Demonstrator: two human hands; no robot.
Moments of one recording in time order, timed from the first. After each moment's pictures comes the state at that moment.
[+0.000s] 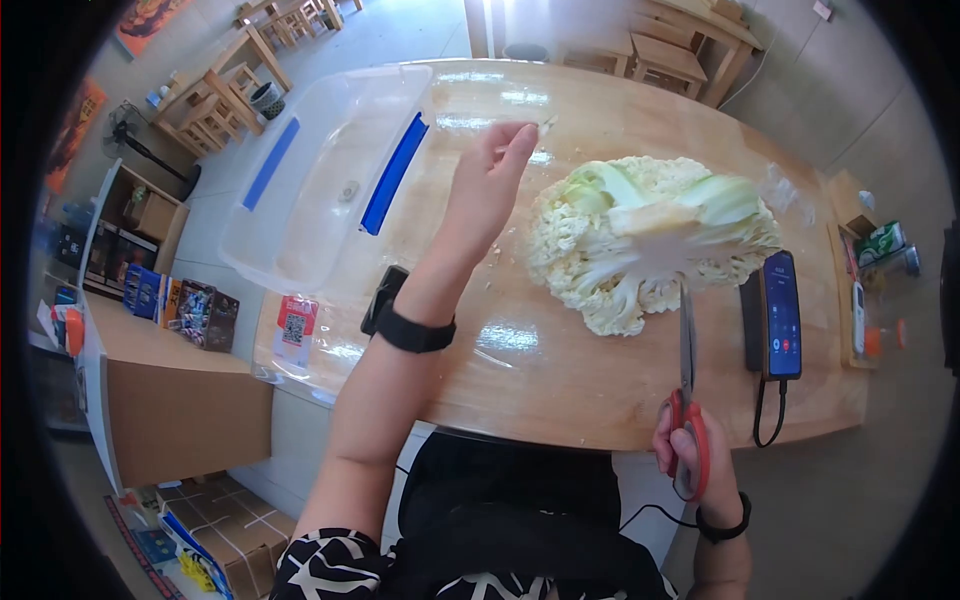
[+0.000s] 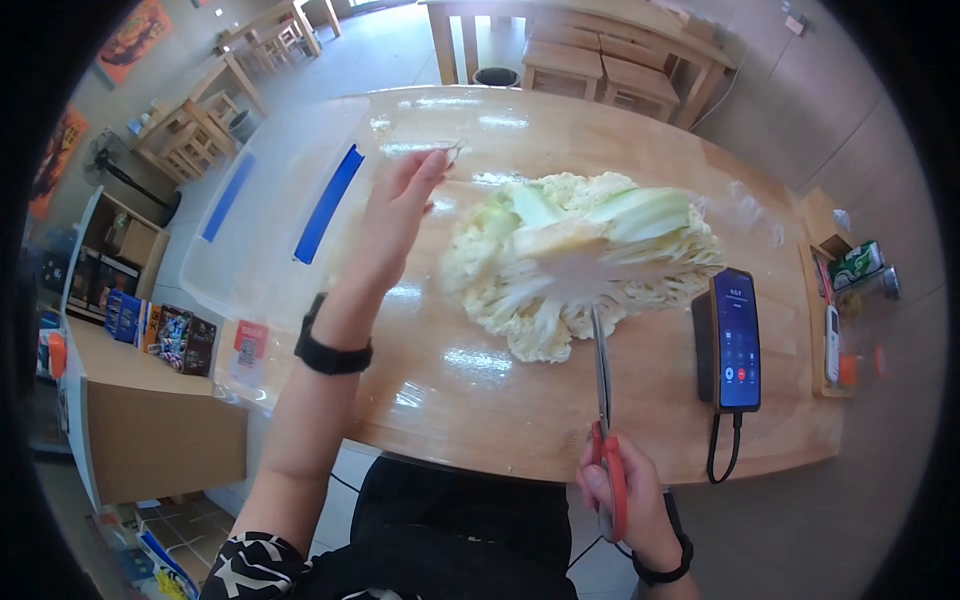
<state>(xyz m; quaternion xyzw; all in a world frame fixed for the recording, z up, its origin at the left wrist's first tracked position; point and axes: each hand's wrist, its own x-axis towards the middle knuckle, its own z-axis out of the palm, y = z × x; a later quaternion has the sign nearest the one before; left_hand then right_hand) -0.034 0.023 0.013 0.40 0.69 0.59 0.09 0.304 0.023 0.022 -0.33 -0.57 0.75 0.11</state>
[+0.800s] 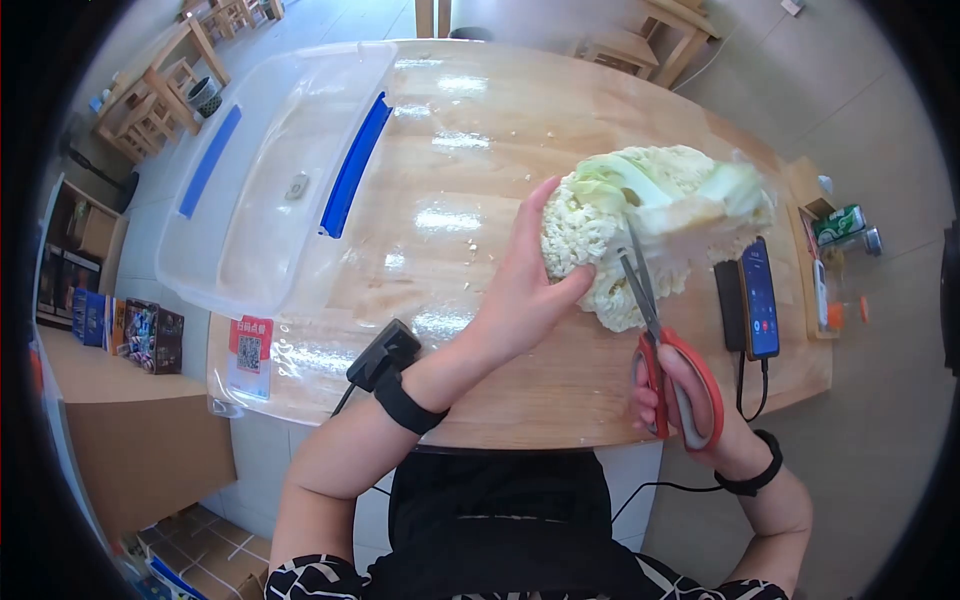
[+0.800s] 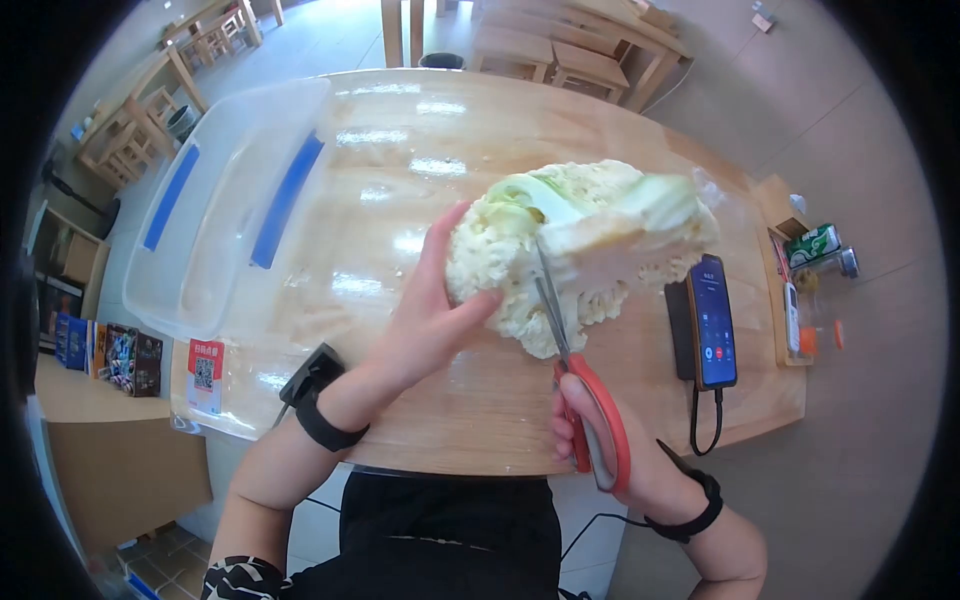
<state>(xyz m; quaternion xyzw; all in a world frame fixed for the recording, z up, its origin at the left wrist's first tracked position) 0.037 -0.008 -0.022 0.45 0.51 0.66 0.32 0.234 0.032 0.056 -0.42 -0.53 0.74 0.01</state>
